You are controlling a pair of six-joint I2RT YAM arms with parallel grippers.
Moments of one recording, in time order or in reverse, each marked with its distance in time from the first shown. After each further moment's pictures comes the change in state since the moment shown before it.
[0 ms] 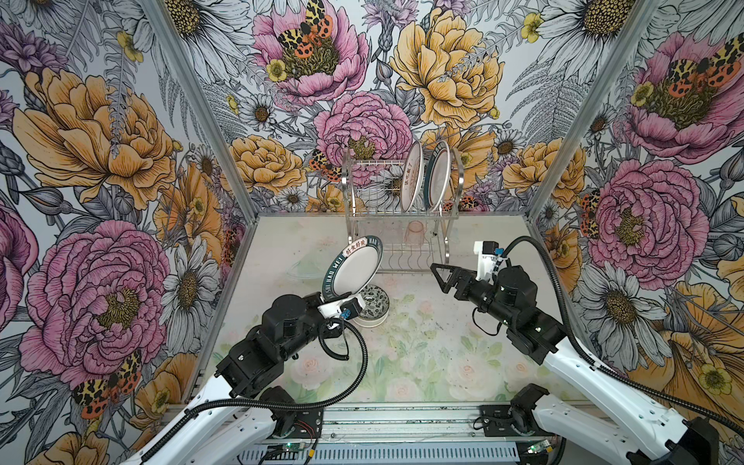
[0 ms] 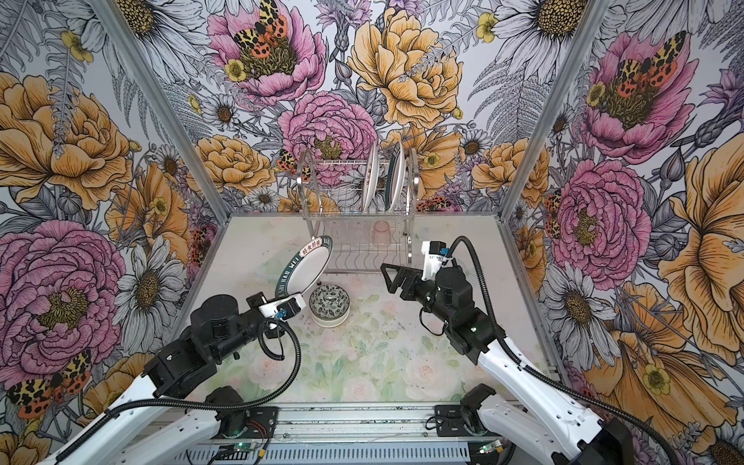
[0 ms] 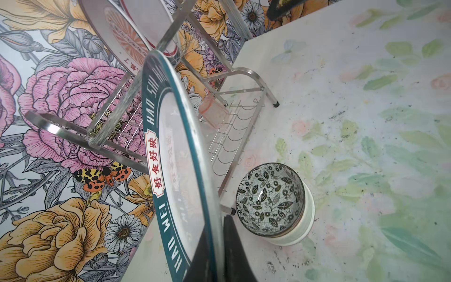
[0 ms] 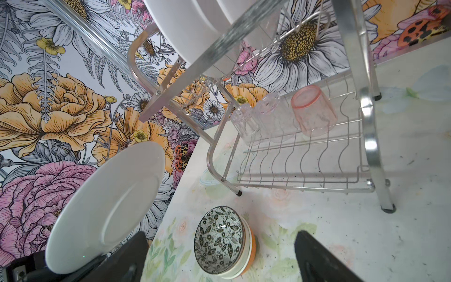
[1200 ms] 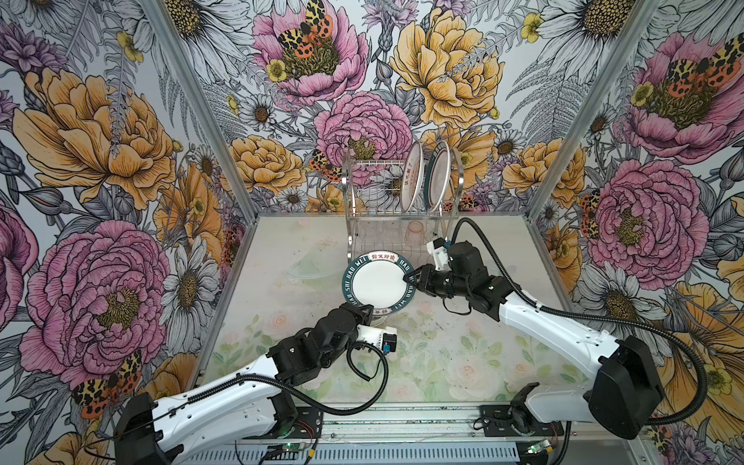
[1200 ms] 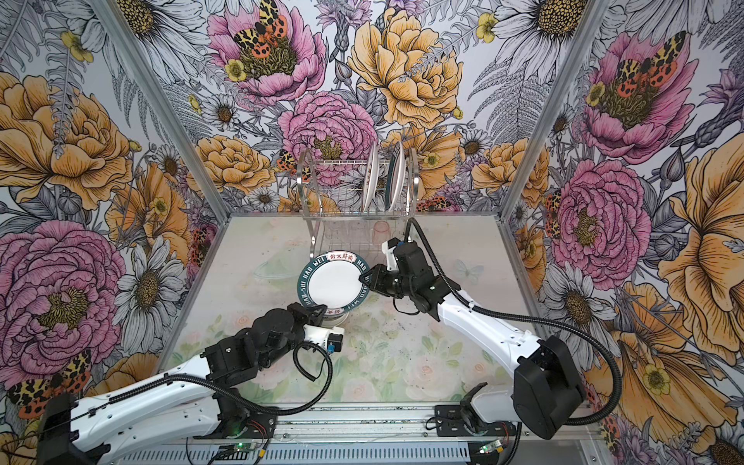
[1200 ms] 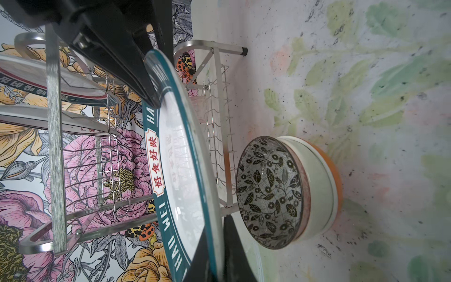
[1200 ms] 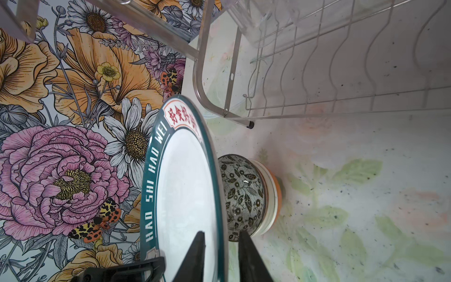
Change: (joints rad) left arm -0.259 0.219 -0.149 0.249 -0.319 0.463; right arm 0.036 0.437 0.258 -0.156 -0.259 0.121
